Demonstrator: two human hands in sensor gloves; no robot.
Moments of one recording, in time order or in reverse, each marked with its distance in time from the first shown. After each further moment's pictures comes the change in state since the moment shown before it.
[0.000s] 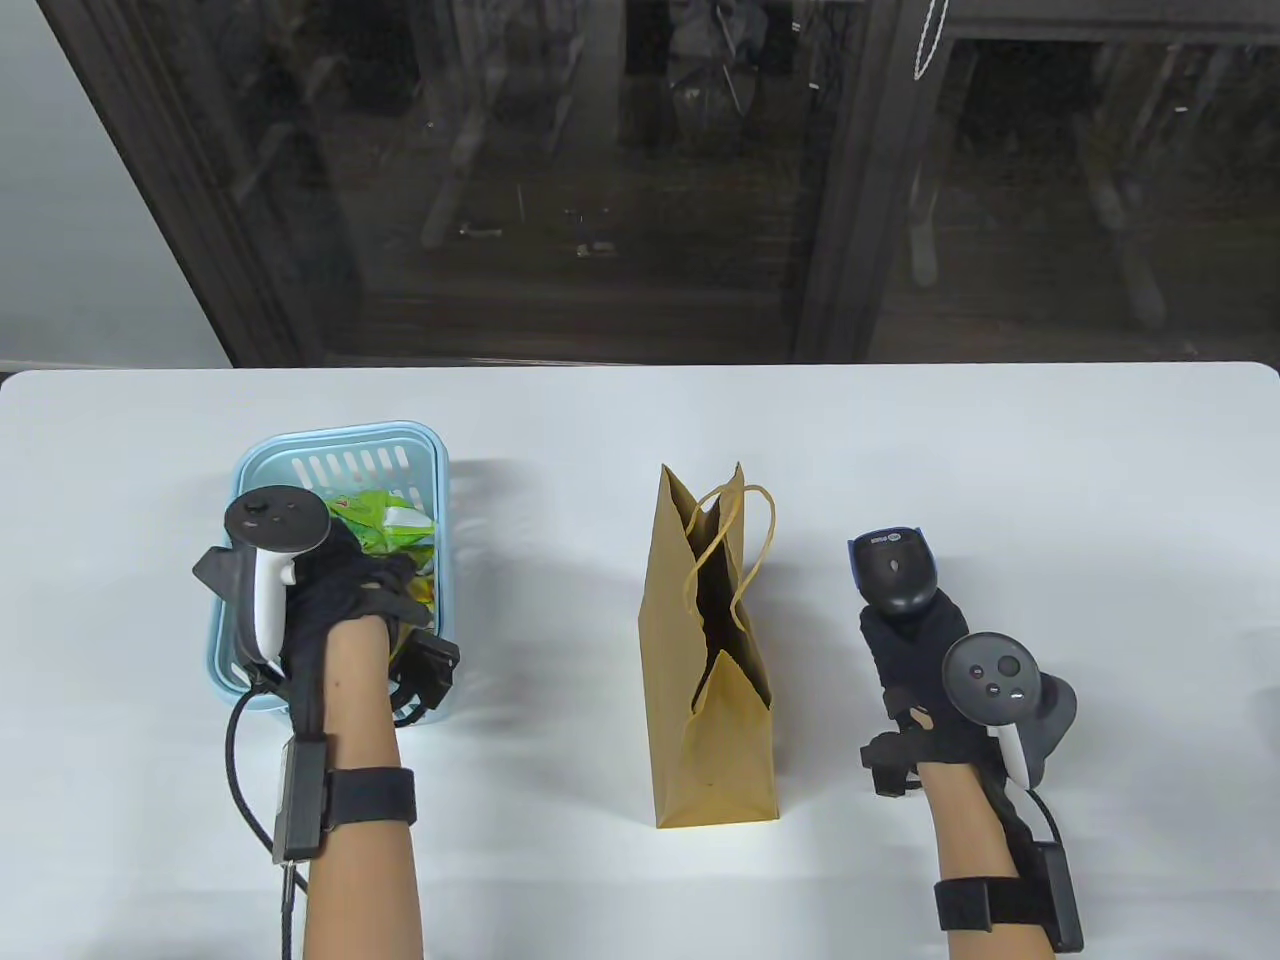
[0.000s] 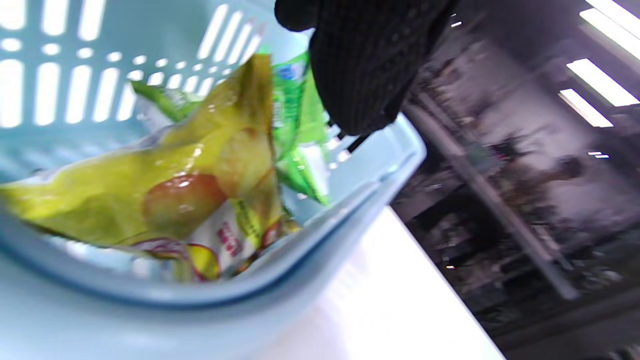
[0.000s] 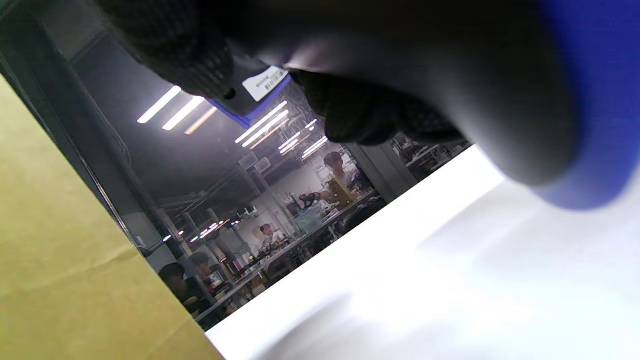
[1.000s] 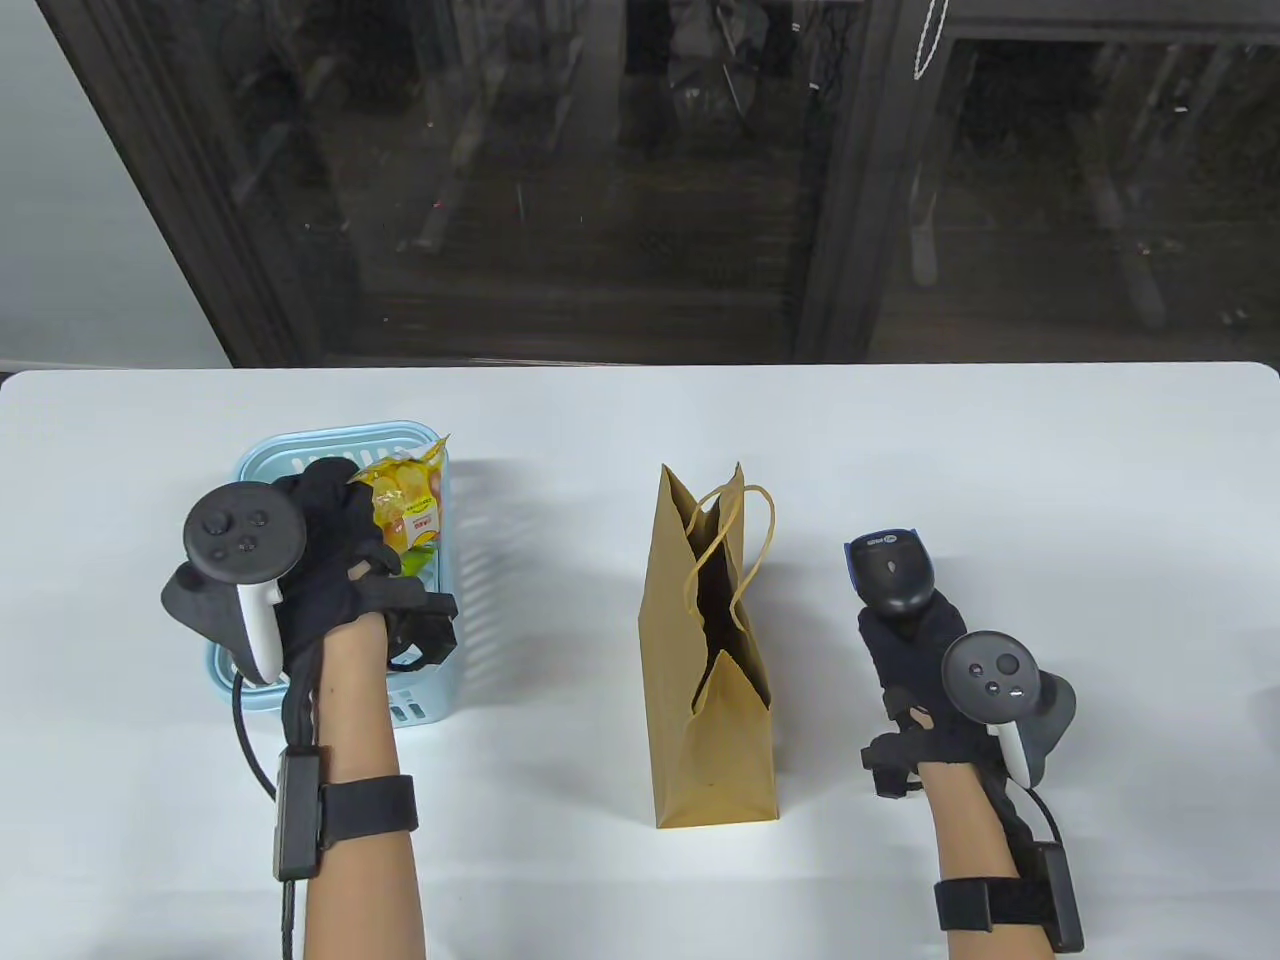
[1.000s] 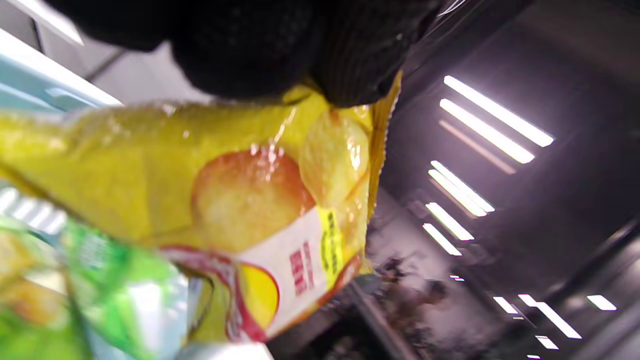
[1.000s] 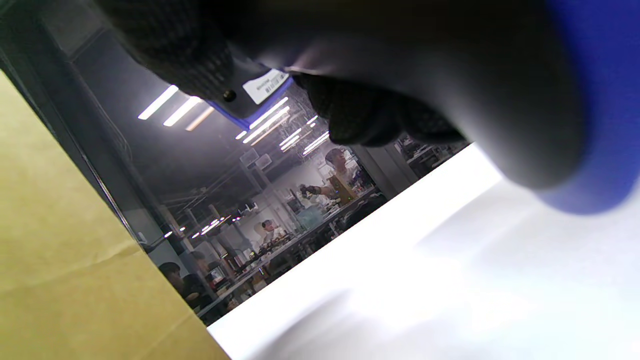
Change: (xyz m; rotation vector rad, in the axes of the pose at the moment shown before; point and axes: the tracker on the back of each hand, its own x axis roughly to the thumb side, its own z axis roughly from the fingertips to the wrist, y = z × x) left_hand 0.029 0.032 0.058 0.383 -0.415 0.245; right_hand -0.002 0.001 -0.002 0.006 -0.003 -0.001
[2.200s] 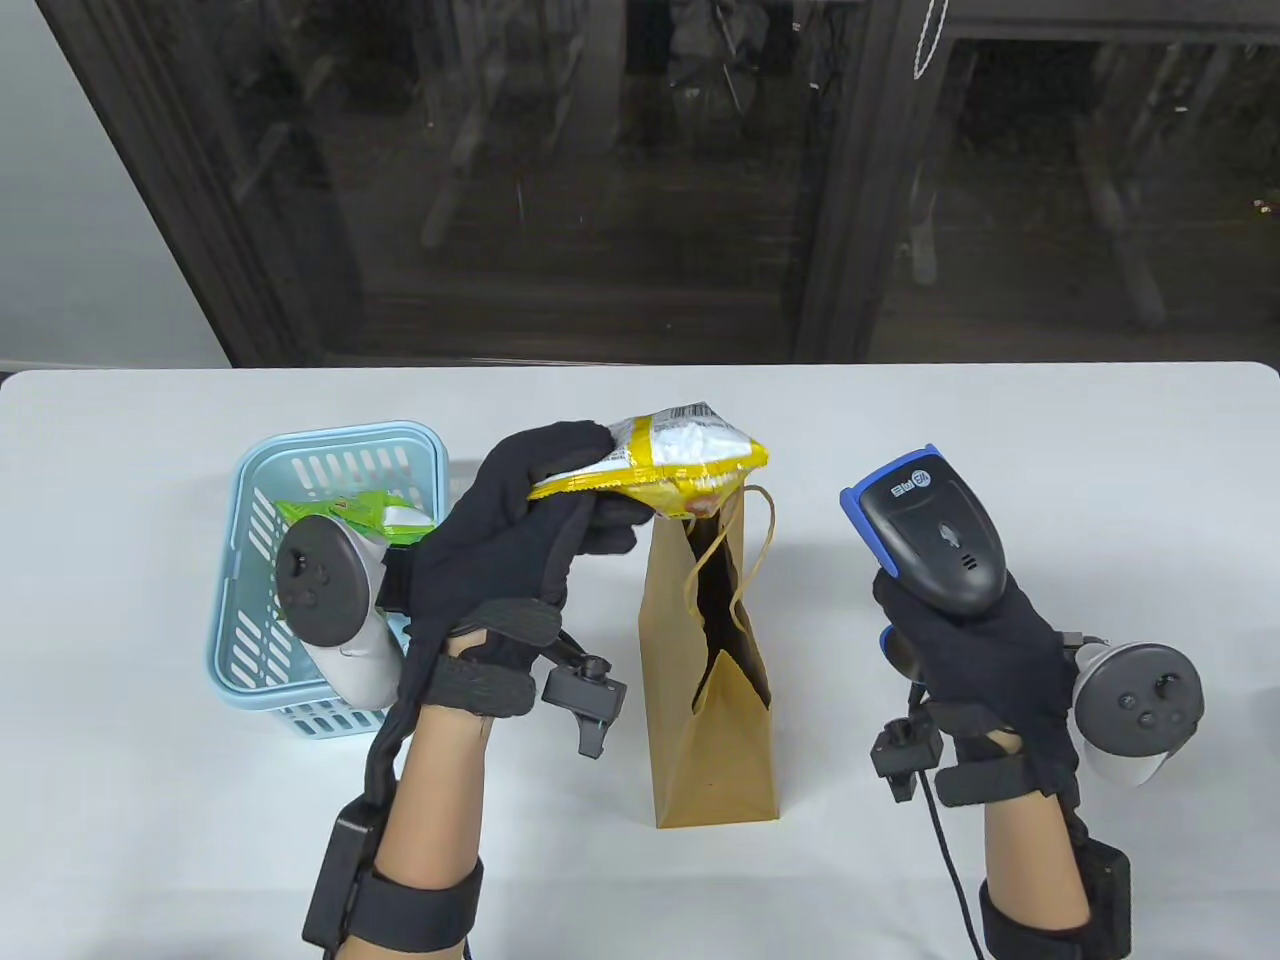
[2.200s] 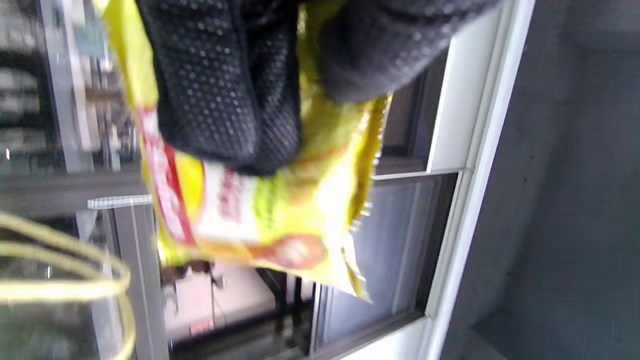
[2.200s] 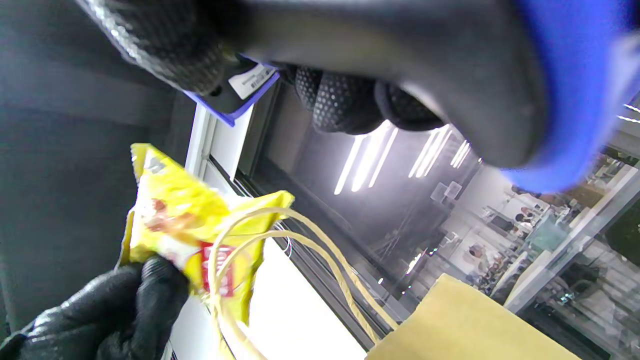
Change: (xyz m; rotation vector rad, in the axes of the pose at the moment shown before) left_hand 0.117 -0.017 0.091 -0.558 -0.501 0.856; right_hand 0.124 -0.129 0.015 -0.027 -0.459 -0.543
